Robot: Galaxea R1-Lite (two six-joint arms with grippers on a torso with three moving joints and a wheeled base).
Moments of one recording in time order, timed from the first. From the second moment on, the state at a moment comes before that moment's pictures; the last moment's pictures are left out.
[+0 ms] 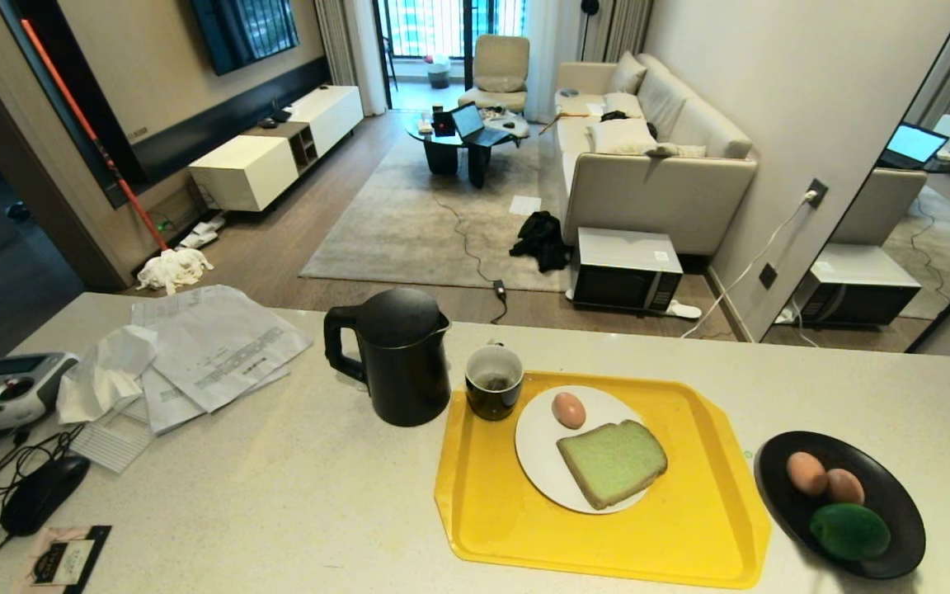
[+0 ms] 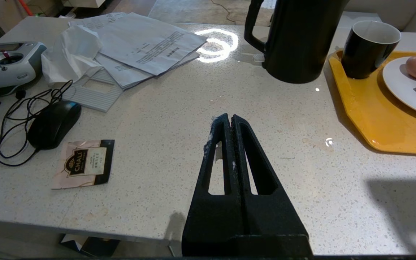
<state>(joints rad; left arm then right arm) 0.01 0.00 0.00 0.00 0.00 0.00 -0.05 0.86 -0.92 0.31 -0.08 -0.15</state>
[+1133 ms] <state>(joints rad) 0.01 0.00 0.00 0.00 0.00 0.00 -0.01 0.03 -0.55 0.31 -0.16 -0.09</state>
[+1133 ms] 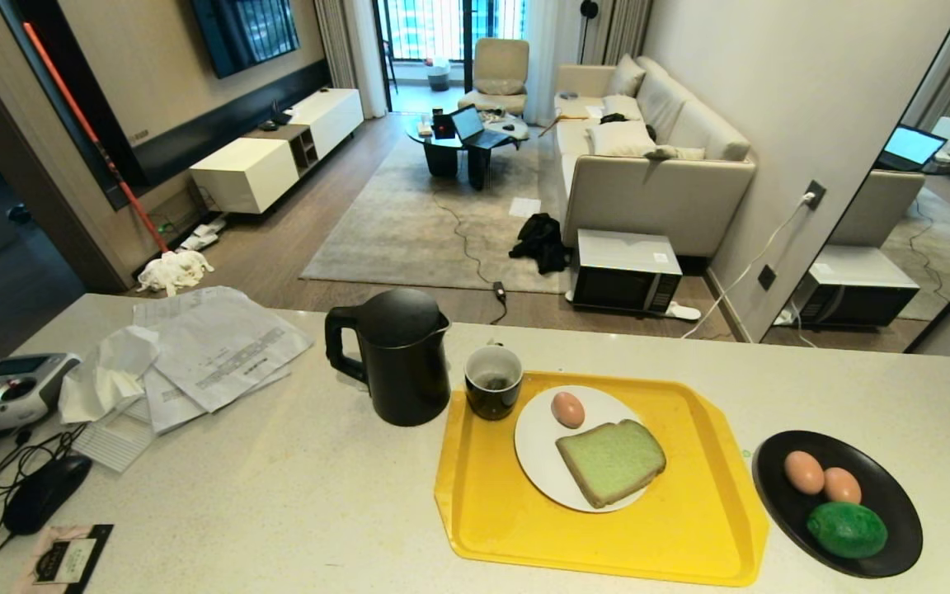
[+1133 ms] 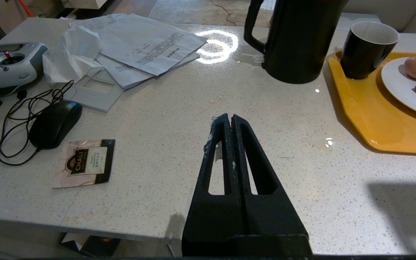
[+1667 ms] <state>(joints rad) 0.01 0.00 0.00 0.00 0.00 0.00 -0.01 0.00 -0.07 -0.05 -0.10 -0.06</state>
